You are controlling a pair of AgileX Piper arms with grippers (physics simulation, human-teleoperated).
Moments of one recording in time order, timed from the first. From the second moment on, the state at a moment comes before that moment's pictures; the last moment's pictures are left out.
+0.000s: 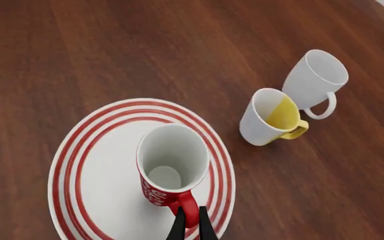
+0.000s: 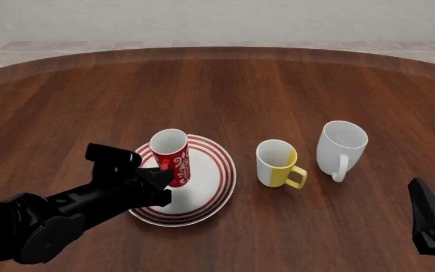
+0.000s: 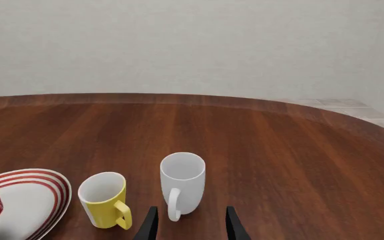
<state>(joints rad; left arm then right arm) -0.62 1.36 -0.40 -0.41 -0.28 -0.01 0.08 0.00 -0.05 -0.02</state>
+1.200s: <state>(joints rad) -0.61 1.45 -0.39 -0.49 -0.28 -0.01 0.09 0.00 -0.07 -0.01</state>
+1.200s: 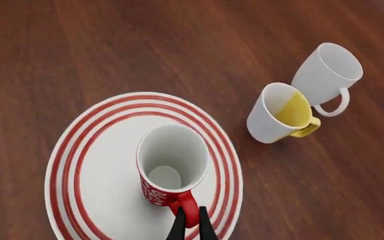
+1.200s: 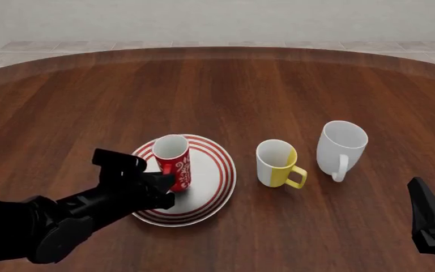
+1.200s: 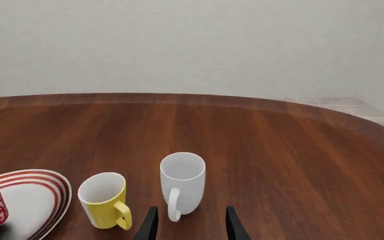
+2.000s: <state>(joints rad) -0.60 1.50 -0.37 -0.54 -0.28 -0.01 0.10 0.00 -0.07 -0.01</state>
